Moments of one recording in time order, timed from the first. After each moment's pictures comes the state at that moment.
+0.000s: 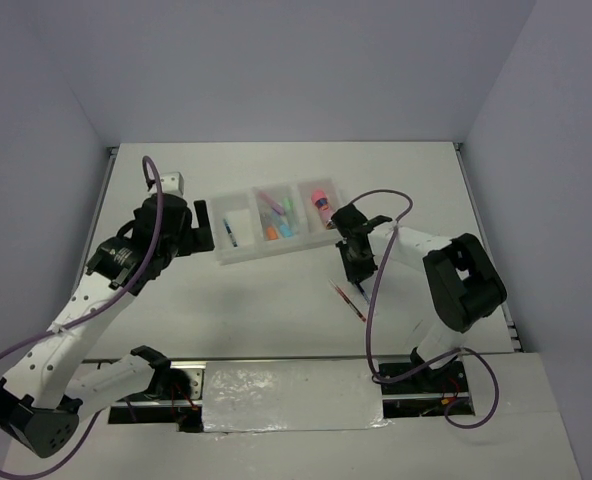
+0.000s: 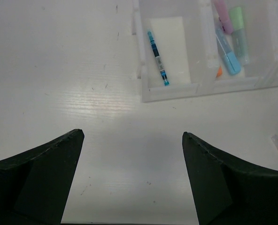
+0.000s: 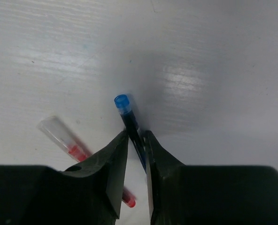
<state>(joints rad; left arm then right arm) -0.46 0.98 1.11 -0.82 -0.38 -0.45 0.50 1.67 0.97 -0.62 0.13 0.30</state>
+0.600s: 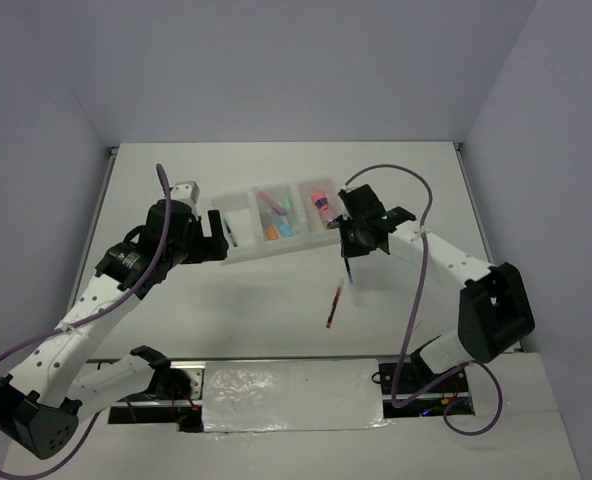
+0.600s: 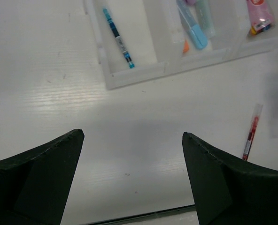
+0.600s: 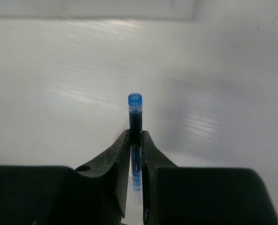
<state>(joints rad) -0.46 0.98 1.02 -0.75 -0.21 -0.45 0.50 1.51 1.02 -0.62 0.07 0.30</state>
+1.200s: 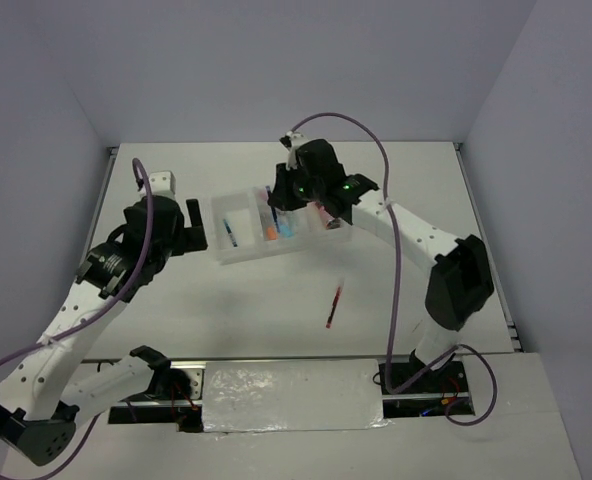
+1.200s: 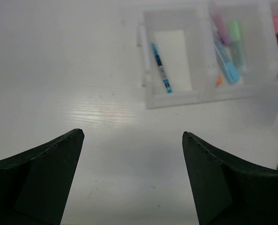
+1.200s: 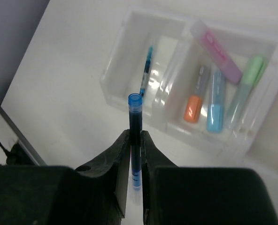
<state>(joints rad) -0.46 0.95 1.12 -0.82 -0.38 -0.42 0.65 1.66 1.45 -0.32 -0.21 0.37</state>
